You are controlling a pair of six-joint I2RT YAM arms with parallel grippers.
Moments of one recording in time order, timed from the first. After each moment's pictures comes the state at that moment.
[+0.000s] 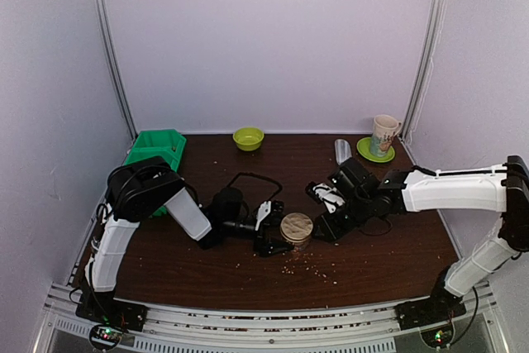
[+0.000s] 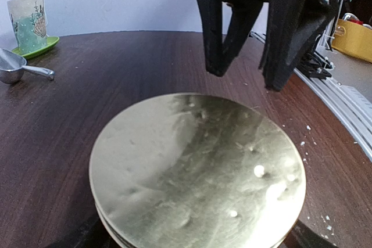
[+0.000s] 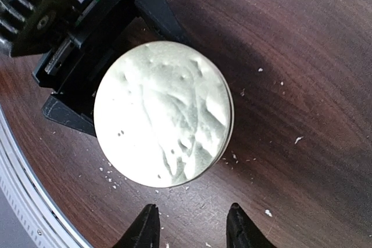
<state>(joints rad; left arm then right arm) -0.84 2.32 1.00 1.05 0.79 0.12 0.83 1.48 0.91 -0.45 -0.12 0.26</state>
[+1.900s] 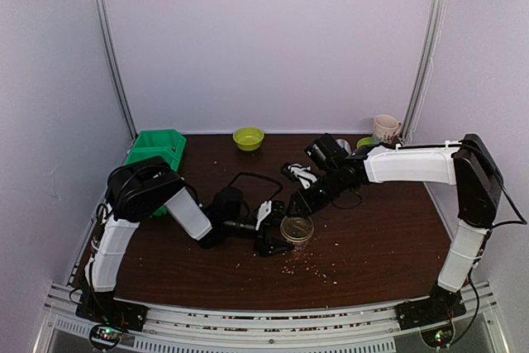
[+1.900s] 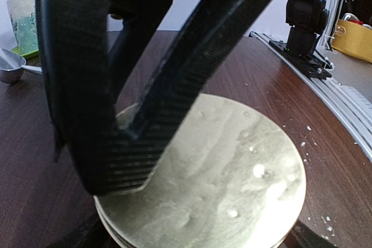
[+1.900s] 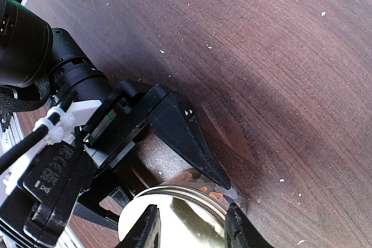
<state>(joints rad) -0.84 2.32 1.01 1.04 0.79 0.12 0.73 1.81 1.26 -0.47 -0.32 0.15</state>
